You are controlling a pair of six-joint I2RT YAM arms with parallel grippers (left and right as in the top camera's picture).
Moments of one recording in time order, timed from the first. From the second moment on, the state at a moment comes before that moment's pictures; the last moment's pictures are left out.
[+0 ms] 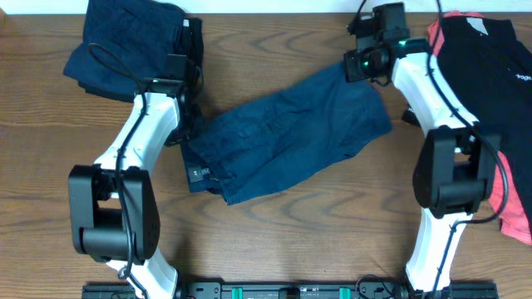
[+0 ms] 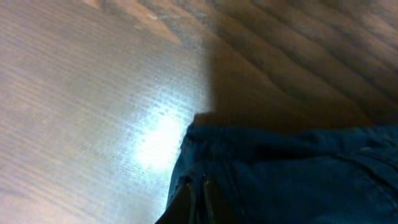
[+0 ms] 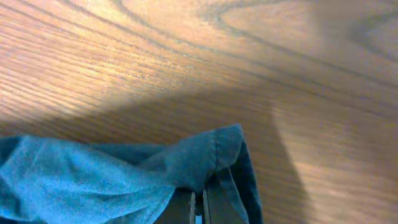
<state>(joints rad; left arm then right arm) -0.10 1.85 1.33 -0.91 -0.14 -0.50 0.13 2.17 1.78 -0.64 -0.19 -0.06</state>
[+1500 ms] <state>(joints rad) -0.05 1.73 1.28 -1.16 0.18 -0.34 0.08 2.14 1.66 -0.84 -0.35 -0.13</state>
